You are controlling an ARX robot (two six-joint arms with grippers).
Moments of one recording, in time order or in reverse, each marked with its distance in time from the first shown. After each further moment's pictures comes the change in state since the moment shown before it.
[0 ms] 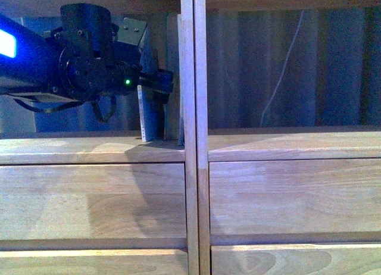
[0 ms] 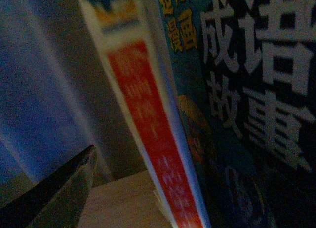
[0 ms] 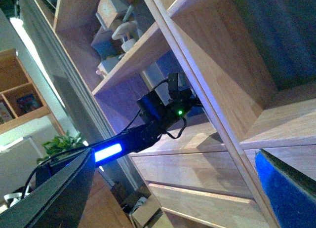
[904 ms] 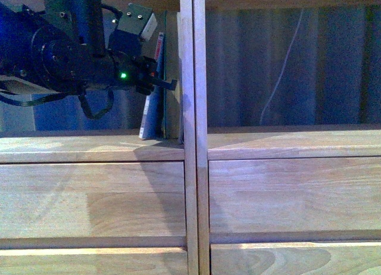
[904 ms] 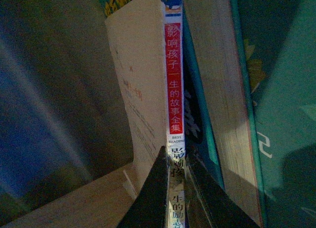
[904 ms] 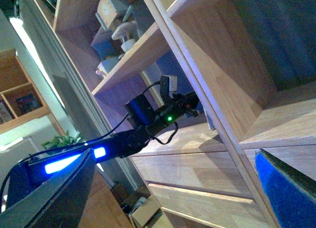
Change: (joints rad) left arm 0.005 -0.172 -0.239 0.050 0.114 0.066; right arm 0.000 0.000 0.000 0.000 0.000 0.000
